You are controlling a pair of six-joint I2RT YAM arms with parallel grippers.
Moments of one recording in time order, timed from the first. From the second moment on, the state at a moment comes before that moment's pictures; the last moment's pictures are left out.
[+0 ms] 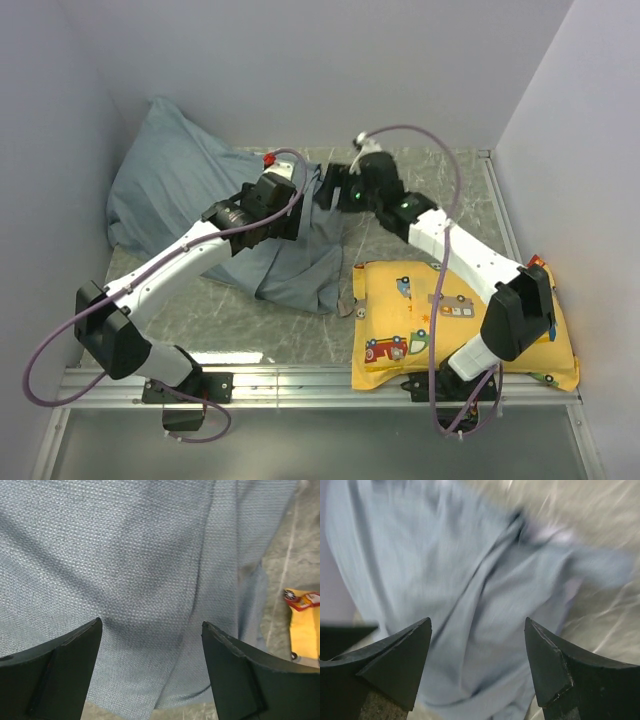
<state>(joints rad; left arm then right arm) -0.71 1.43 1.35 -0.70 -0.43 -0.34 0.55 1.54 1.38 -0.27 -0.04 0.52</state>
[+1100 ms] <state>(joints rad) -0.65 1.59 1.45 -0.73 -0.61 -0.38 0.68 1.66 1.18 -0.10 -0.08 0.61</state>
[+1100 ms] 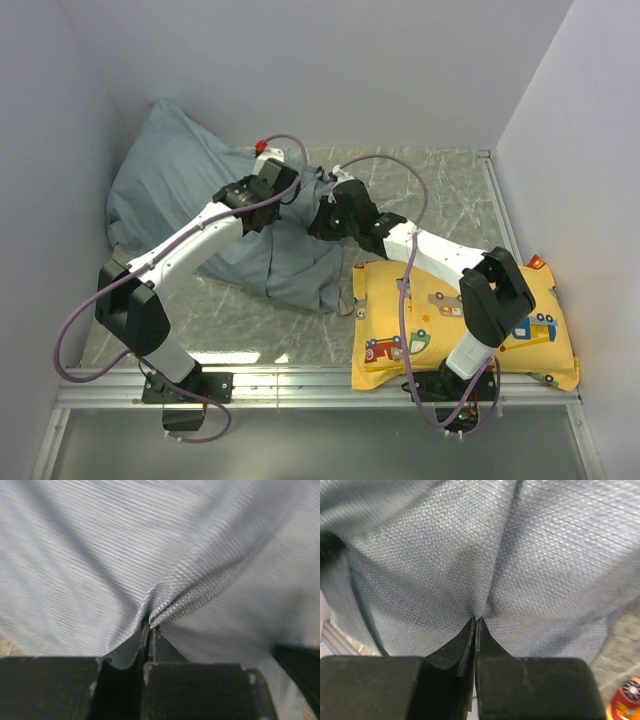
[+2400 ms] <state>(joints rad) -0.30 1.51 1.19 -0.33 -0.17 -0.61 0.71 1.46 1.27 -0.37 0.21 0.51</state>
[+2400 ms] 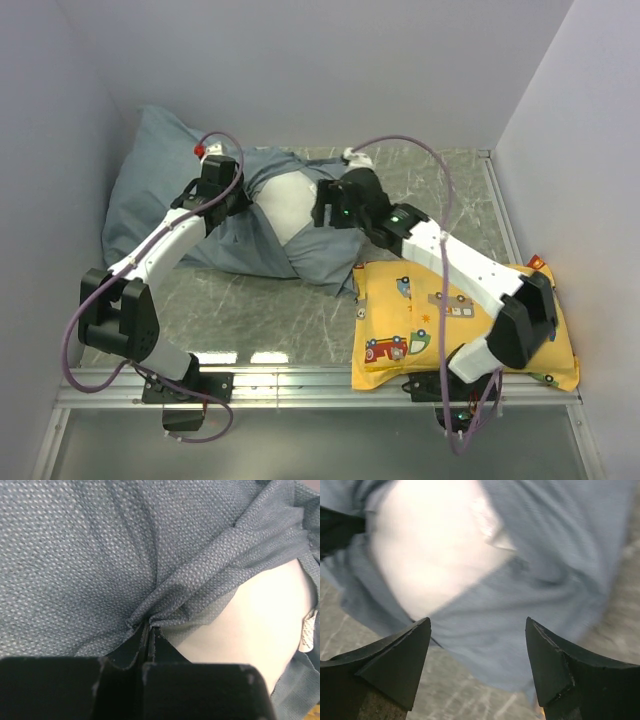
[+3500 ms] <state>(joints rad) -0.13 1.71 1.47 -0.42 0.03 -0.65 0.66 1.69 0.97 -0.17 0.00 0.59</state>
